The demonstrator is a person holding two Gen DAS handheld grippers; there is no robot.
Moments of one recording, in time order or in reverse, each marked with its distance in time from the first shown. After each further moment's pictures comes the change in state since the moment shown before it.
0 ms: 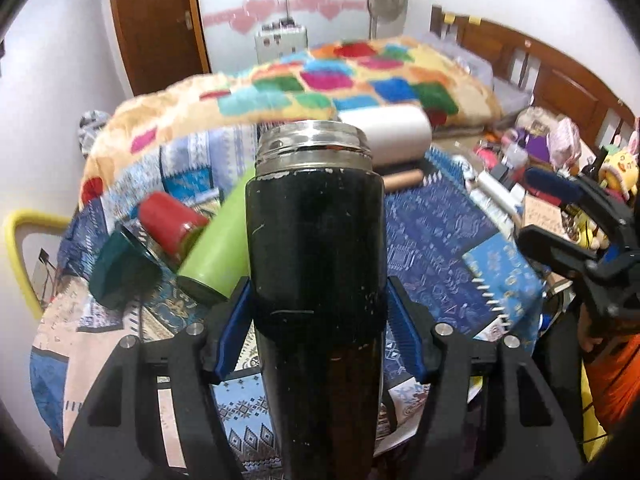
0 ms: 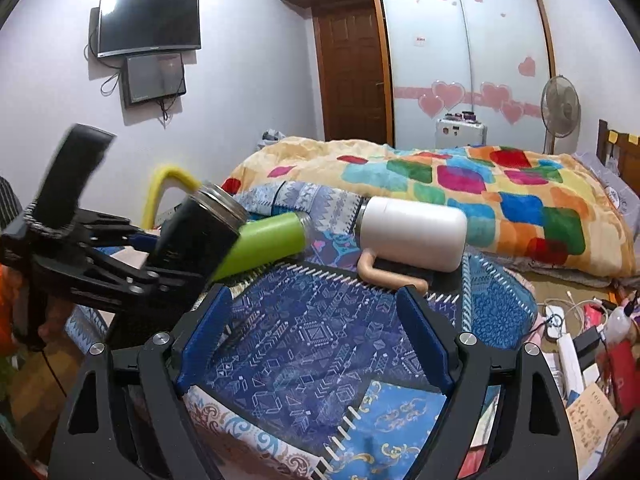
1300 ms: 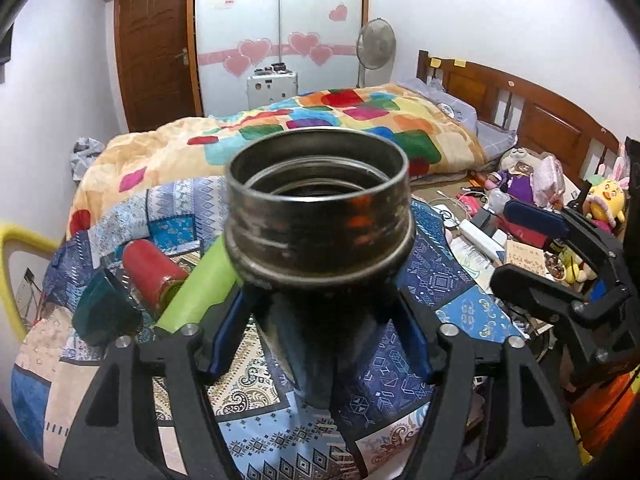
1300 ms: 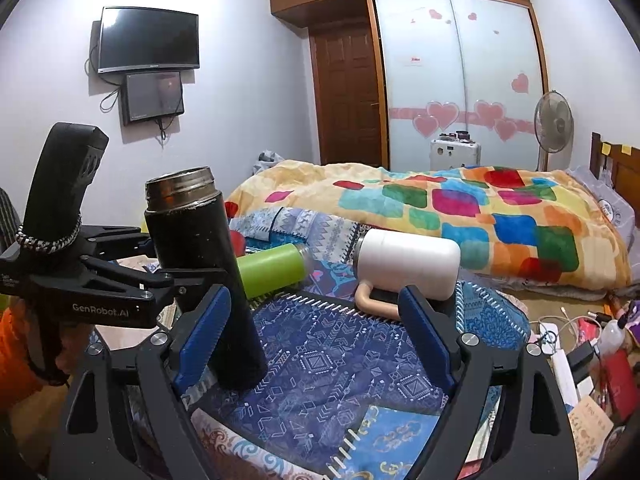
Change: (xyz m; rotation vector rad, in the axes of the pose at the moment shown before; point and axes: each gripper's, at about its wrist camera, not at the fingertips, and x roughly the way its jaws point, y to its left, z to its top) left arm -0.003 -0.016 0.016 -0.016 -0.172 -0.039; right arm -0.008 0.004 0.011 0.005 -0.070 -0.020
